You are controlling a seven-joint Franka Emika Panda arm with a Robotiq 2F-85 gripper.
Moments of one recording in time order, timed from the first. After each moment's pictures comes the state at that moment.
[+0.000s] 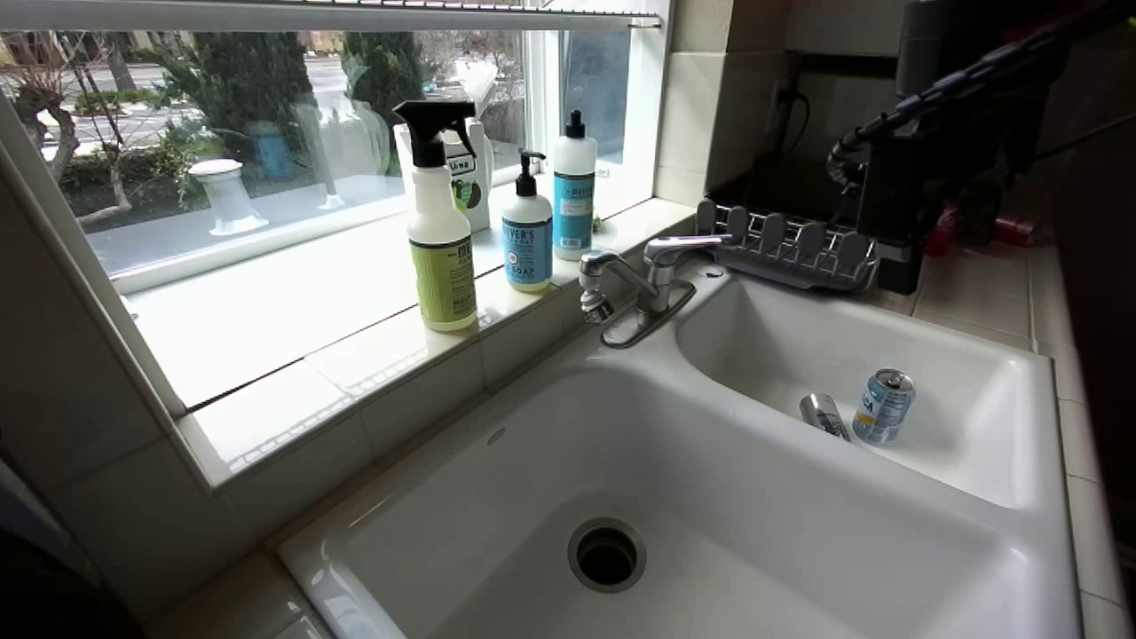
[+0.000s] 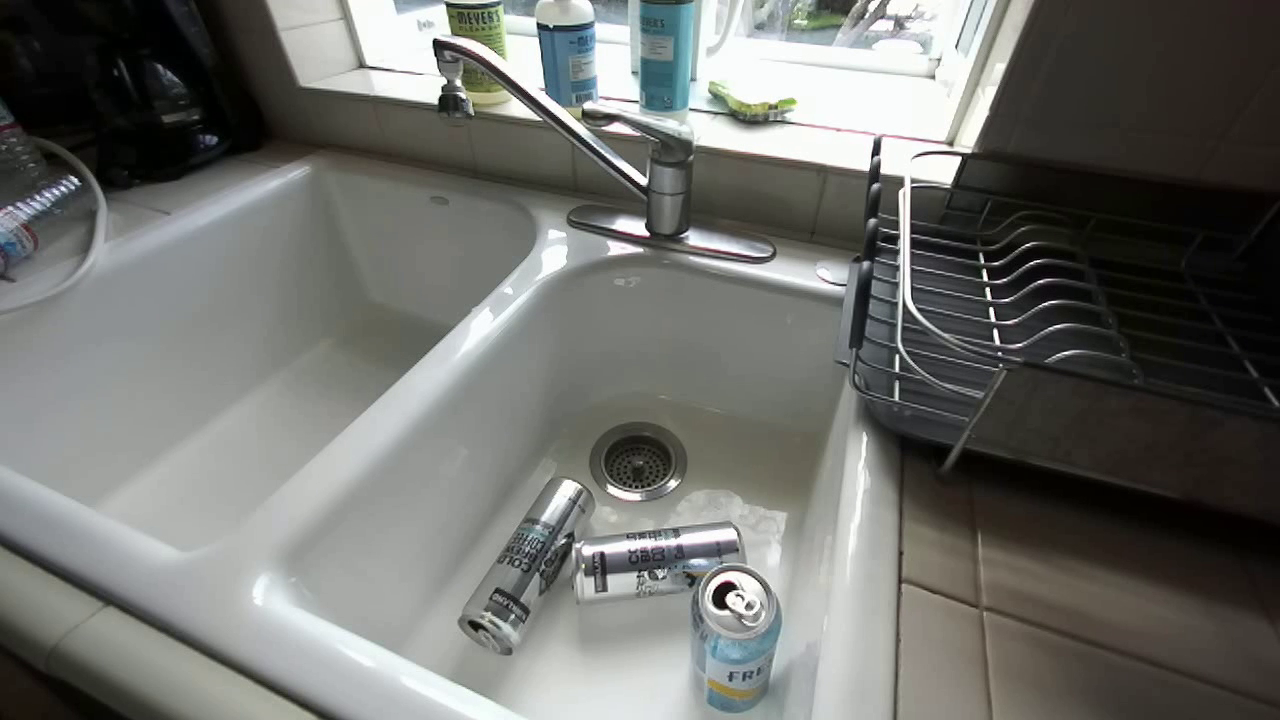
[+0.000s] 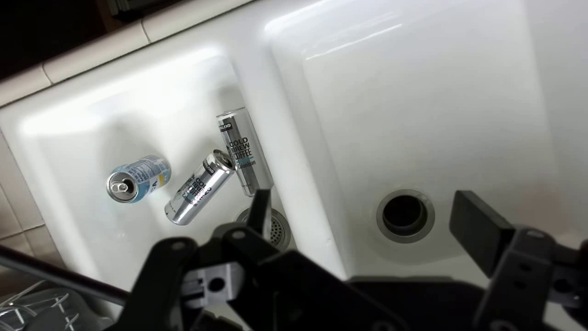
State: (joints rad) arm -0.01 -0.44 0.27 -2.09 0.02 1.49 0.49
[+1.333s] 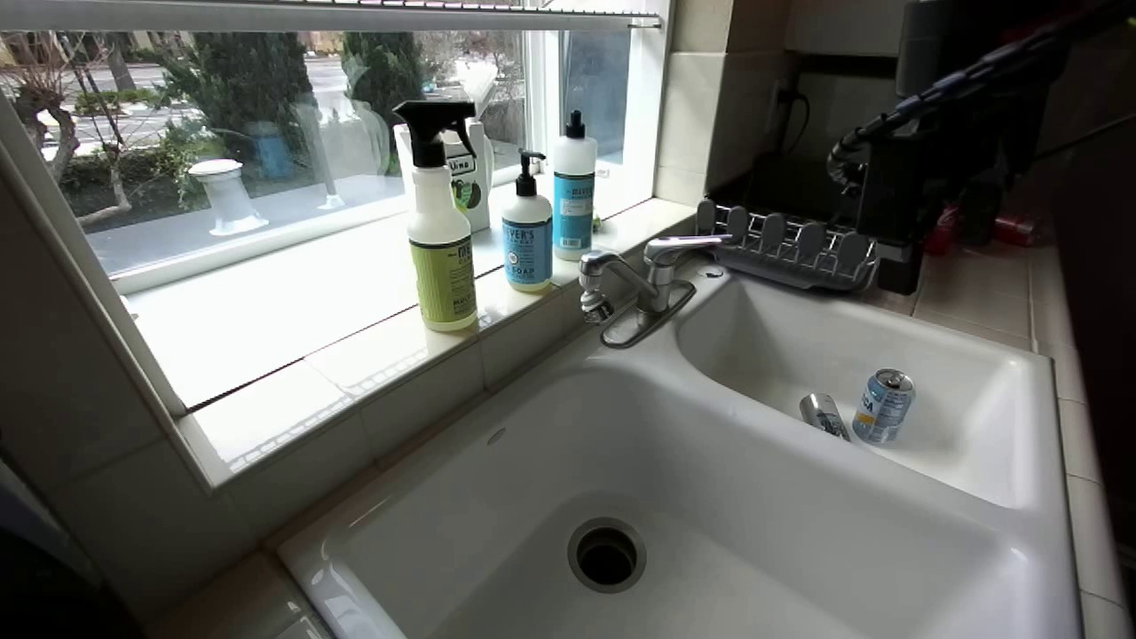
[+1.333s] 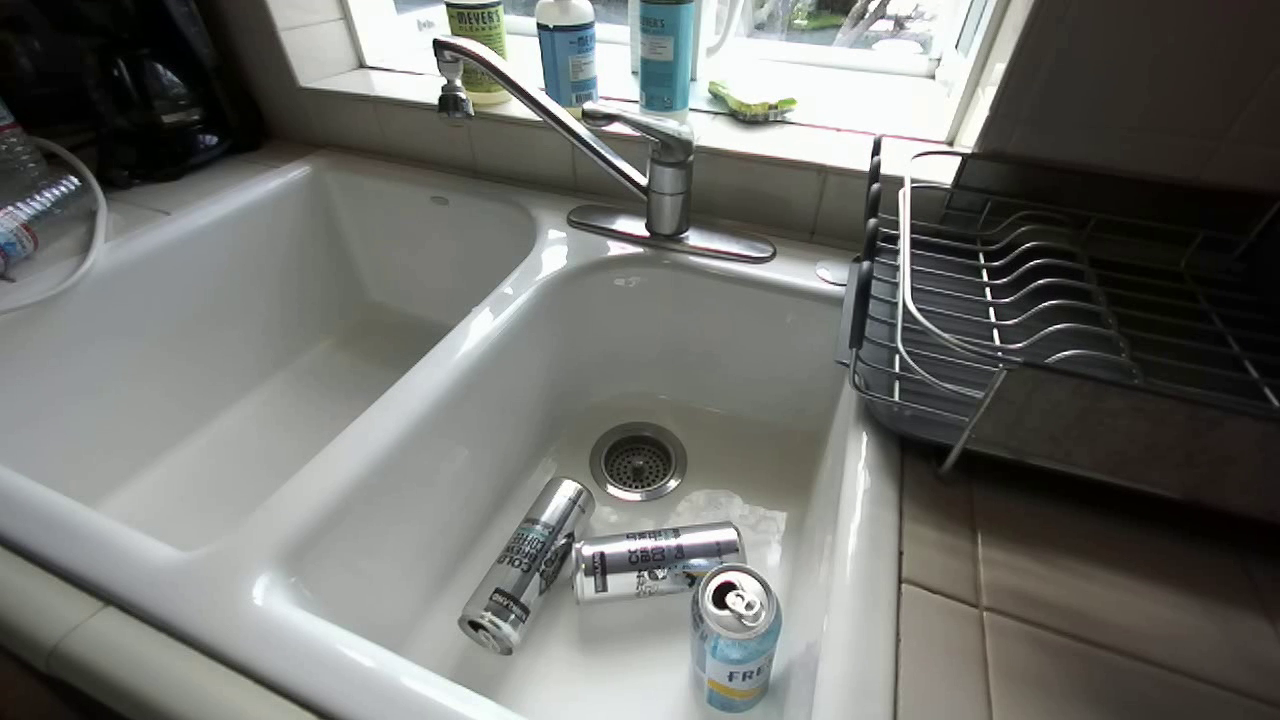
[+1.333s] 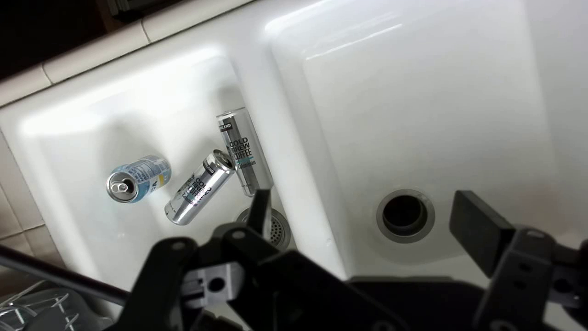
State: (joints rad) arm -0.01 -0.44 0.27 -2.09 0.02 1.49 0.49
